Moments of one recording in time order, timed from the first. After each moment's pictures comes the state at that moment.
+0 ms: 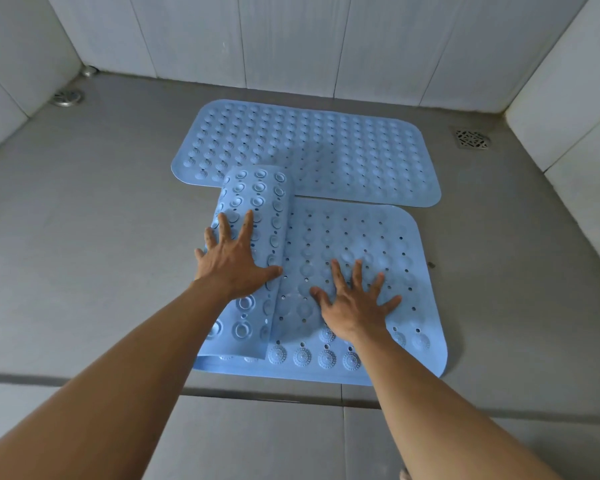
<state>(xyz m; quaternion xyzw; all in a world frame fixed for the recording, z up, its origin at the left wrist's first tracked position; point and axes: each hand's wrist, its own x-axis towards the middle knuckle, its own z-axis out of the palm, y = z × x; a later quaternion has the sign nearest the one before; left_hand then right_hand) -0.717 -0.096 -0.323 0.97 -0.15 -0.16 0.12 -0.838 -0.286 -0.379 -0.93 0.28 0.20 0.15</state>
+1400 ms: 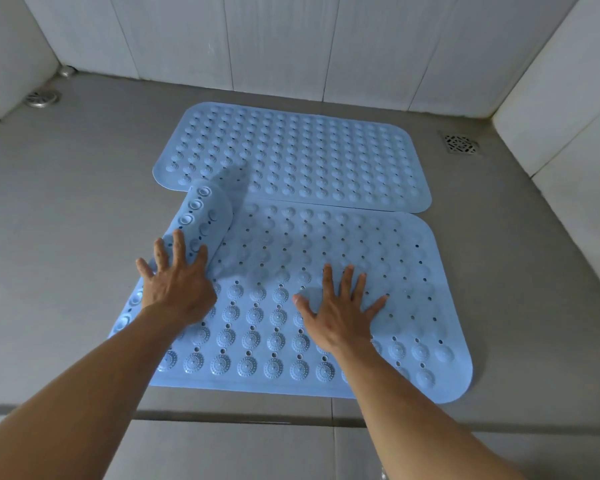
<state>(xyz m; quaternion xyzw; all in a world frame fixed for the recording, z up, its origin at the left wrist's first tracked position) -0.707 -0.054 -0.356 0.99 -0.14 -0.09 -0.04 -0.832 -0.279 -0.388 -0.94 0.27 0.15 0.12</state>
